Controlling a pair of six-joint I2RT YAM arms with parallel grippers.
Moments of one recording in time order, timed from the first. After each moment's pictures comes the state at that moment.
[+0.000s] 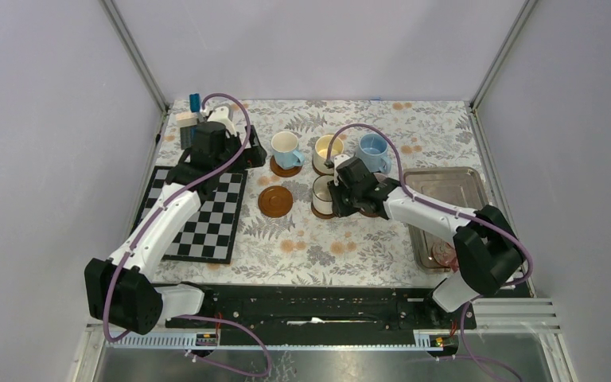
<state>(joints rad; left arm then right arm) -0.29 1.25 1.09 -0.36 -0.02 -0.39 0.71 1.57 1.01 -0.35 -0.01 0.24</state>
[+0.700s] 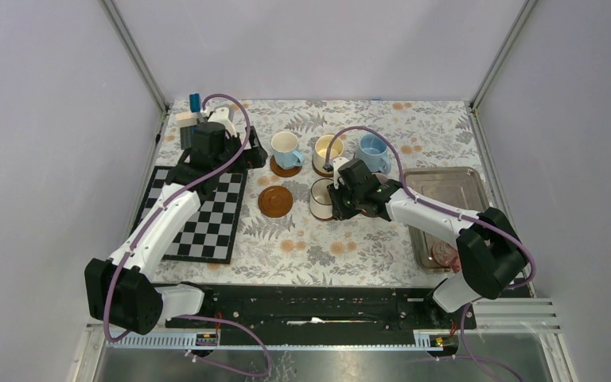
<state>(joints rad) -0.29 1.25 1.09 -0.36 0.02 -0.39 0.70 1.54 0.97 -0.34 -0.07 0.19</state>
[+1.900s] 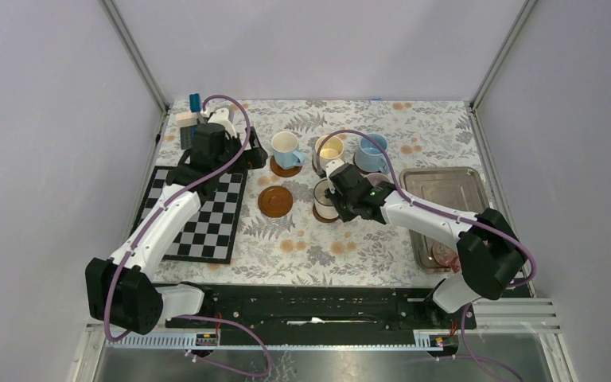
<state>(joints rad) -0.28 1.25 1.07 -0.34 0.02 -0.39 0.78 1.54 1.01 -0.43 0.14 0.08</state>
